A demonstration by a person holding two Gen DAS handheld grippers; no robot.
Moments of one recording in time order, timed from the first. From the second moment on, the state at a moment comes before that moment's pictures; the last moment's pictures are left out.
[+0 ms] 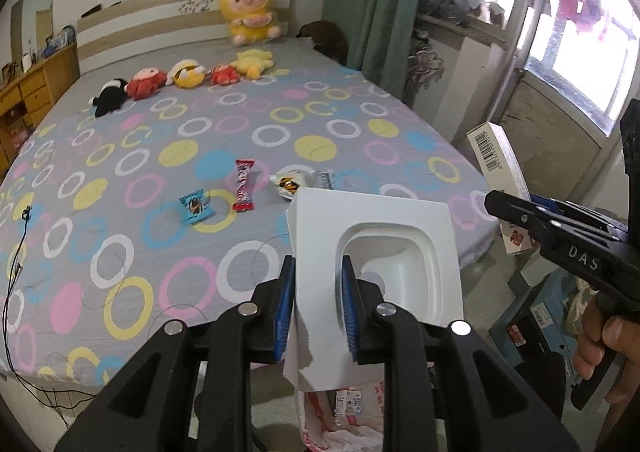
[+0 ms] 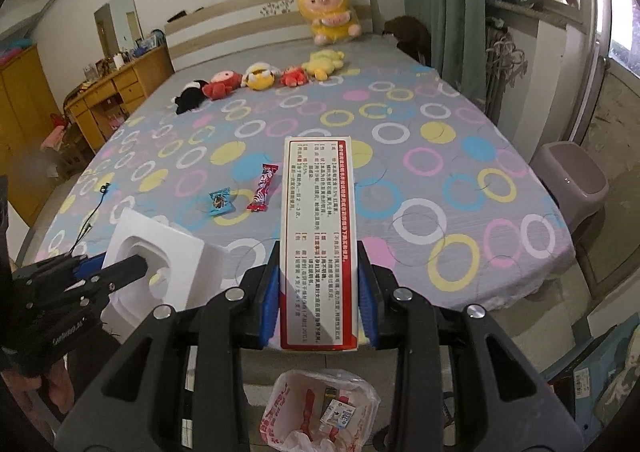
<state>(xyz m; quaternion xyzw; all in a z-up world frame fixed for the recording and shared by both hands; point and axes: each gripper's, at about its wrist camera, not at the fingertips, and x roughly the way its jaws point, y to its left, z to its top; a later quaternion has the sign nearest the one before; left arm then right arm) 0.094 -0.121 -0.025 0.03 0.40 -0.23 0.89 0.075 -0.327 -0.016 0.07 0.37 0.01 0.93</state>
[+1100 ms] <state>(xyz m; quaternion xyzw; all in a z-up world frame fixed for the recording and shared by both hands) -0.020 -0.138 -0.160 0.10 0.50 -0.26 0.82 -0.074 -0.314 -0.151 0.09 0.46 -0.02 0.89</state>
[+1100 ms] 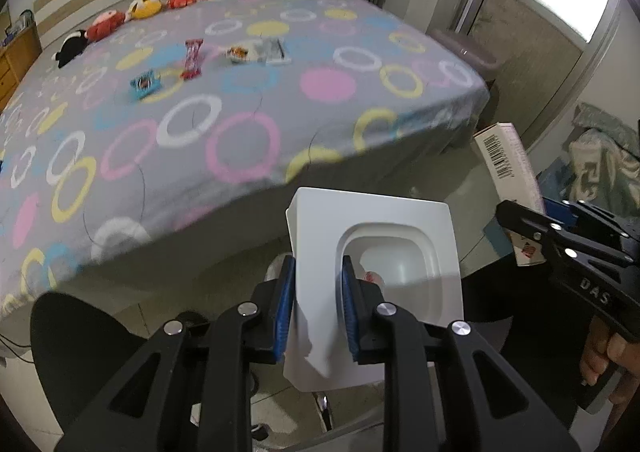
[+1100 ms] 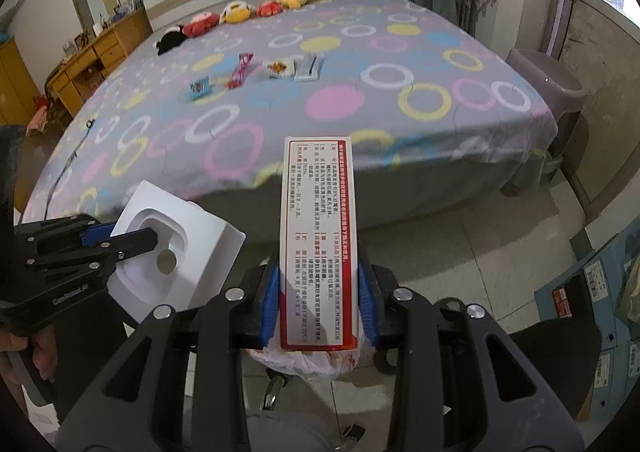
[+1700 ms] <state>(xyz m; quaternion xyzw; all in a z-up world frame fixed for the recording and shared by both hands) -0.001 -0.145 -0.273 0.13 0.59 -0.22 0.77 -0.052 -0.308 -0.265 0.10 0.55 -0.03 0.83</state>
